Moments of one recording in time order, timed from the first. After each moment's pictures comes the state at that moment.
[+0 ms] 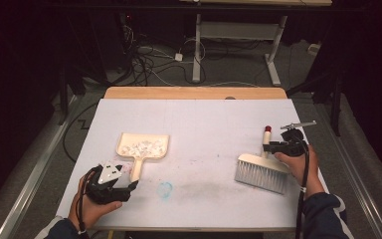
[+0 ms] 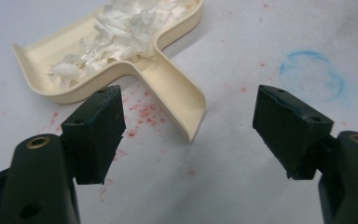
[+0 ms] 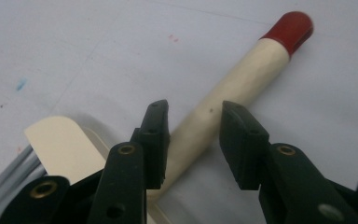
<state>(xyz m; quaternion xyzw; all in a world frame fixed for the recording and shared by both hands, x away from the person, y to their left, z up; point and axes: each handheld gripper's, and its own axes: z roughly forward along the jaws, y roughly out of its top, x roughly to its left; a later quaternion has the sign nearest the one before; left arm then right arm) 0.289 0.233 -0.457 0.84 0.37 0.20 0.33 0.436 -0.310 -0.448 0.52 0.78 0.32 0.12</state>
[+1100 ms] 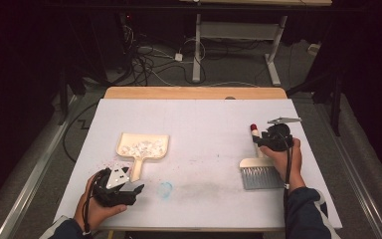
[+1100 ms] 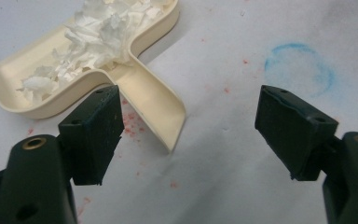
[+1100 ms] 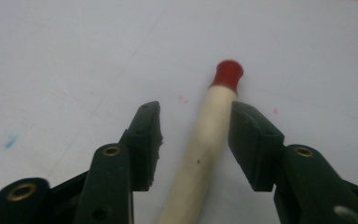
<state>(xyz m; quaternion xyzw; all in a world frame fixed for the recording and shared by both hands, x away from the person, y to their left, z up) 0.287 0.220 -0.464 0.85 0.34 0.21 0.33 0.442 -0.270 -0.436 0.50 0.77 0.34 0.22</state>
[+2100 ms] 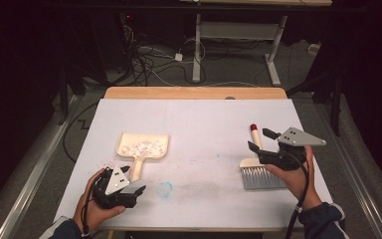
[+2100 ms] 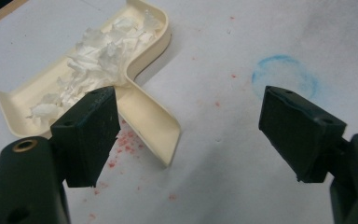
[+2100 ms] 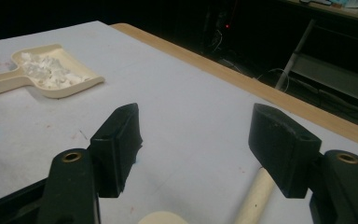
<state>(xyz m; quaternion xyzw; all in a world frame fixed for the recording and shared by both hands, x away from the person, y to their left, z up) 0.280 0.217 -0.460 0.86 0.30 0.24 0.34 0.349 -0.253 -0.380 0.32 0.77 0.47 0.29</state>
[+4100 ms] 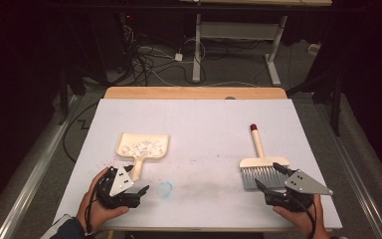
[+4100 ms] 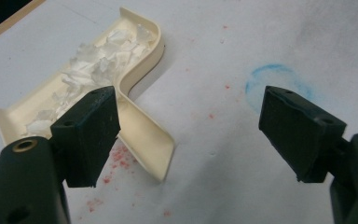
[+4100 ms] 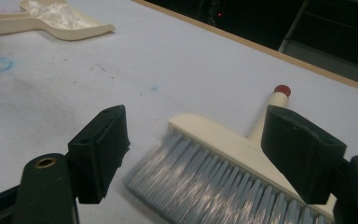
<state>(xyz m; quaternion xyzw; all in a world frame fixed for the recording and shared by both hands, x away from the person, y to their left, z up) 0.281 0.208 -0.460 0.86 0.29 0.25 0.34 0.278 -0.276 -0.442 0.33 0.77 0.45 0.31</state>
